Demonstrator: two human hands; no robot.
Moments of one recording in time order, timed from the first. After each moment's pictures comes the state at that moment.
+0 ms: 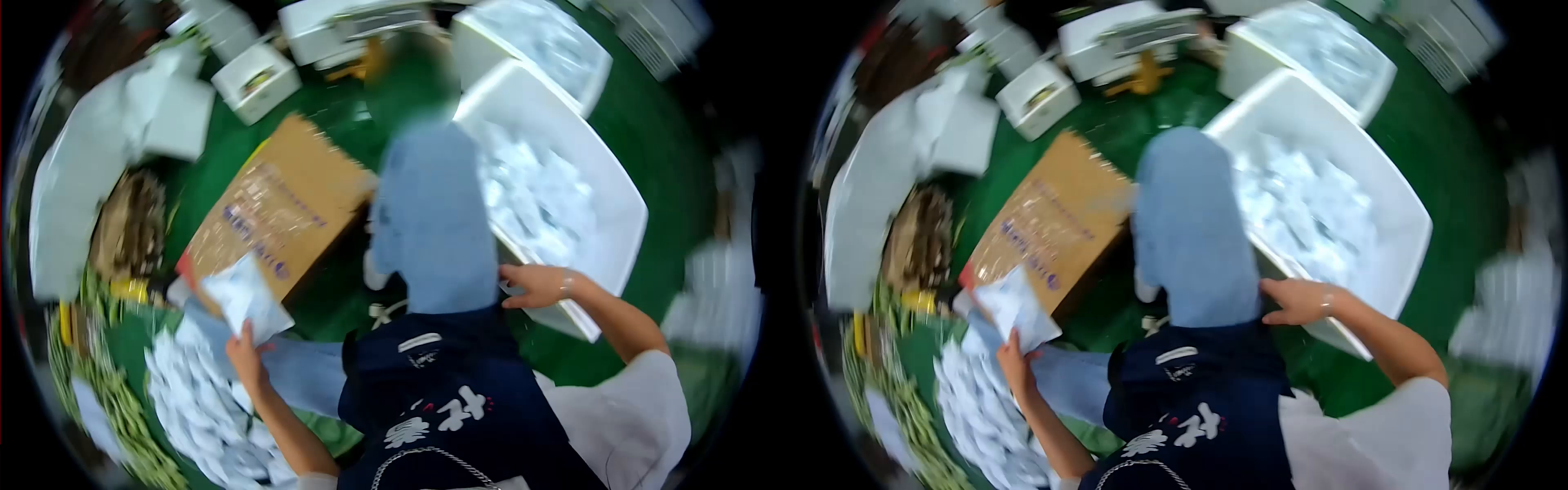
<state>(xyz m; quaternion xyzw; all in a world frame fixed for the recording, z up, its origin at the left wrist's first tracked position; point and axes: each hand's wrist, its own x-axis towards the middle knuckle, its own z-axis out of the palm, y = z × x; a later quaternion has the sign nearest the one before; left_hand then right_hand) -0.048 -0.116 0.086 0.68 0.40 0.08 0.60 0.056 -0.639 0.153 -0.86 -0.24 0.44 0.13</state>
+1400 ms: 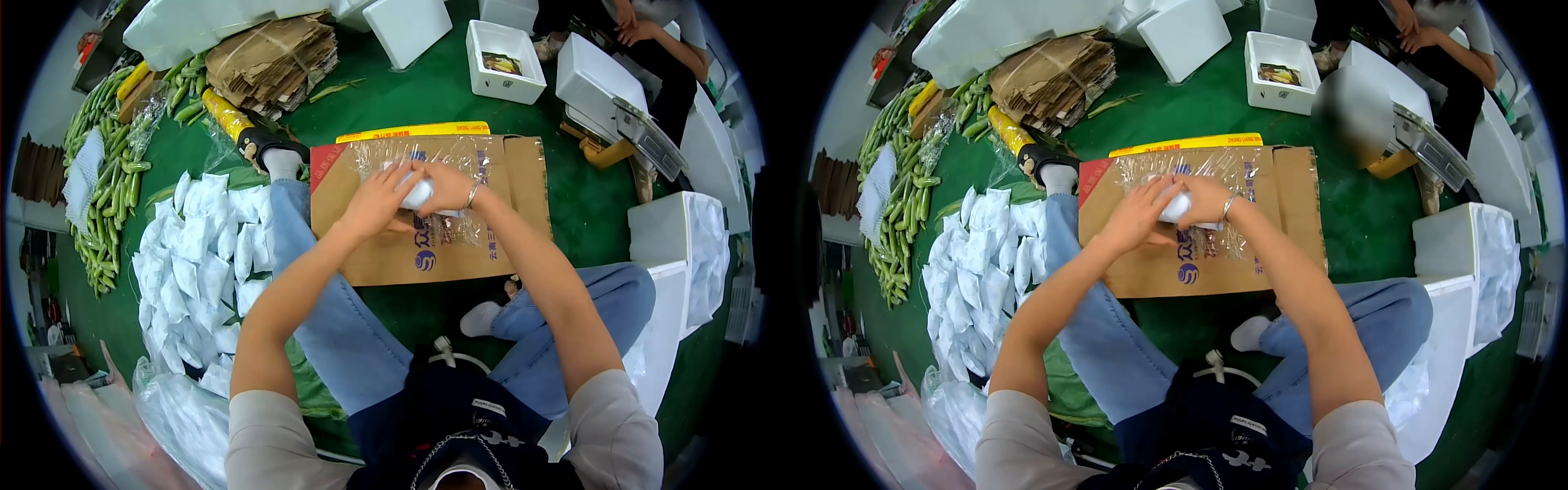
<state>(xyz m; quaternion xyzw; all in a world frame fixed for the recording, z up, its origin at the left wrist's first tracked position) 0.113 -0.005 0.028 0.97 -0.06 0.20 0.12 0.274 -0.138 0.019 -0.73 -0.56 0.30 0.26</state>
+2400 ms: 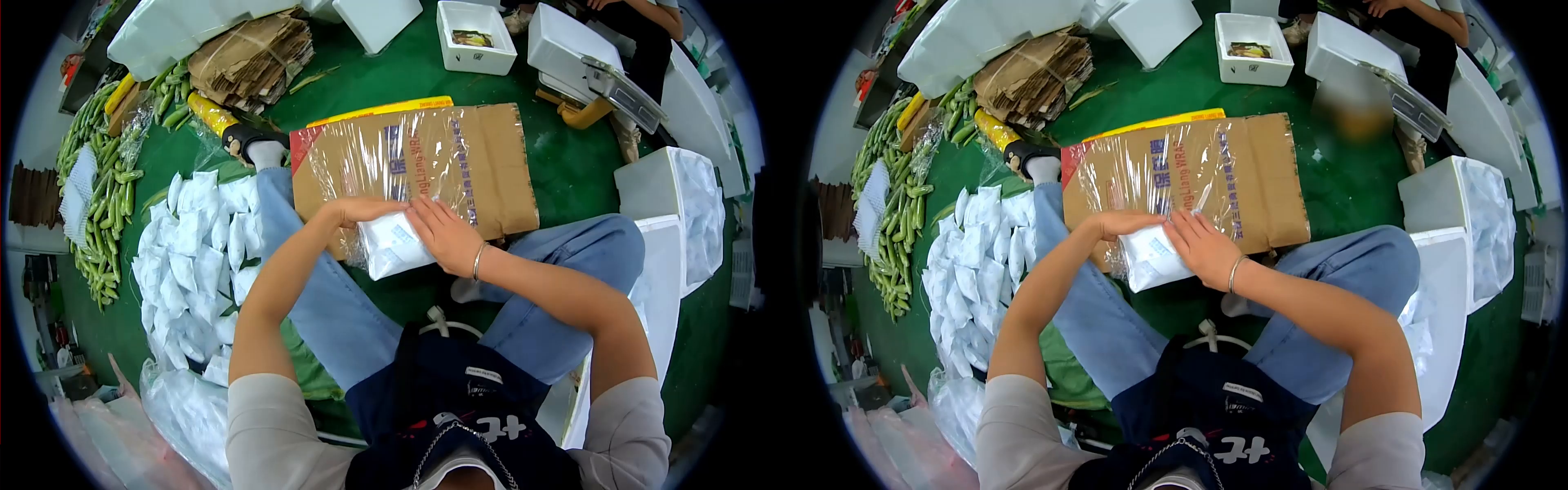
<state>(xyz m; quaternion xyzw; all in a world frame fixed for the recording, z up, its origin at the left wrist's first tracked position) 0.088 -0.048 0.041 0.68 0.17 -0.29 0.65 0.165 -0.275 0.049 -0.70 -0.71 -0.02 0.07</state>
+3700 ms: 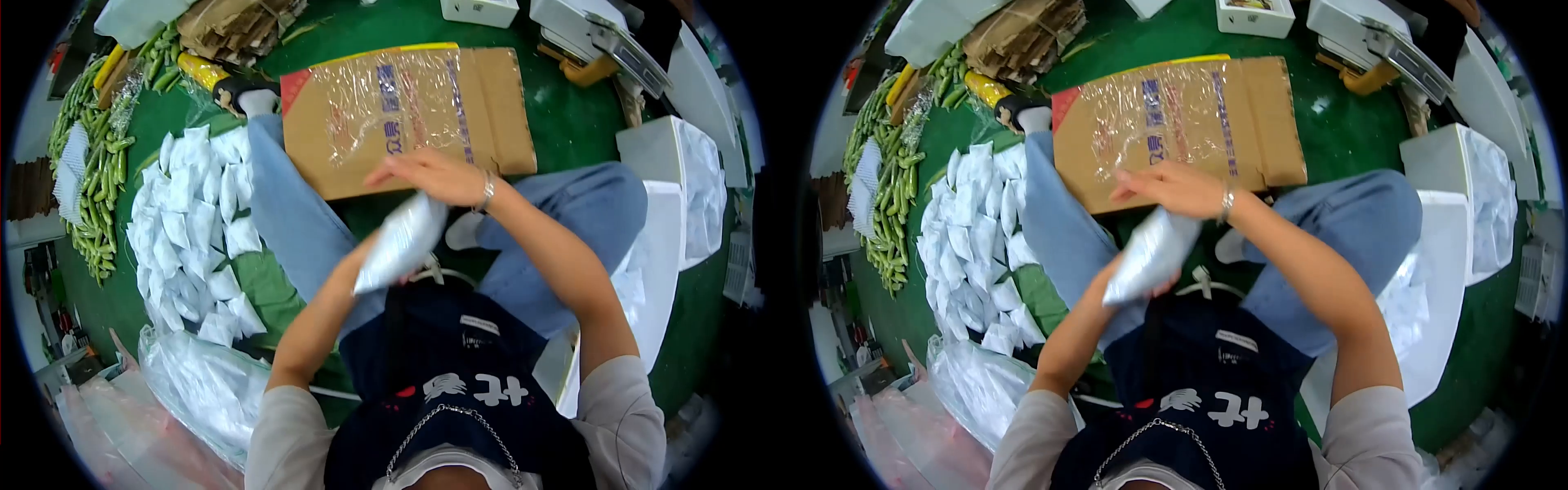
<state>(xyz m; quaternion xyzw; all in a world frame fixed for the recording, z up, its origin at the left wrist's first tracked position) -0.032 -0.172 0.023 0.32 0.27 -0.34 0.84 0.156 -0.250 0.114 -0.59 -0.56 0.43 0.40</state>
